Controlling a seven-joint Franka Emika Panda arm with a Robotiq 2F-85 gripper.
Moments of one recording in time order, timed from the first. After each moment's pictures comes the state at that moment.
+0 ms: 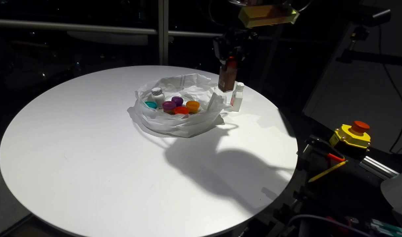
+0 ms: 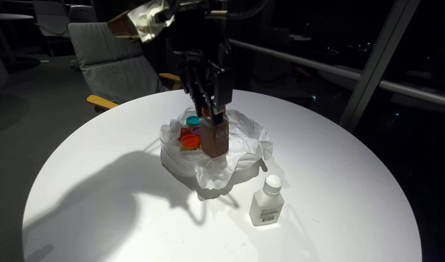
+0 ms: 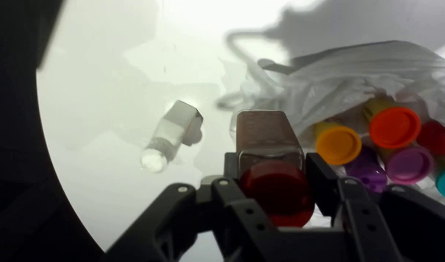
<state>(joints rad) 0.15 0.05 -0.19 -2.37 -0.35 2.50 0.66</state>
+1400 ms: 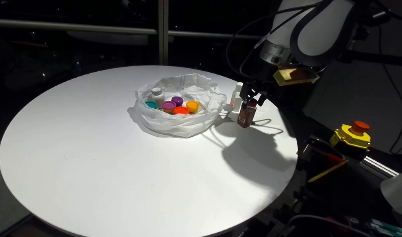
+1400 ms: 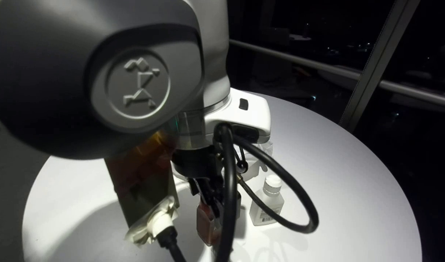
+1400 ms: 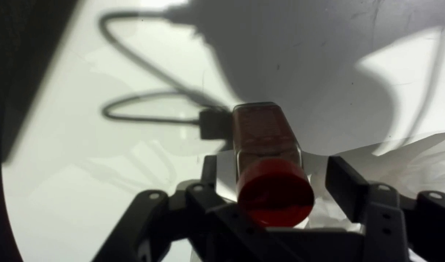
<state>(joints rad) -0.03 0.20 -0.20 -2.67 -0.17 3.03 0.37</state>
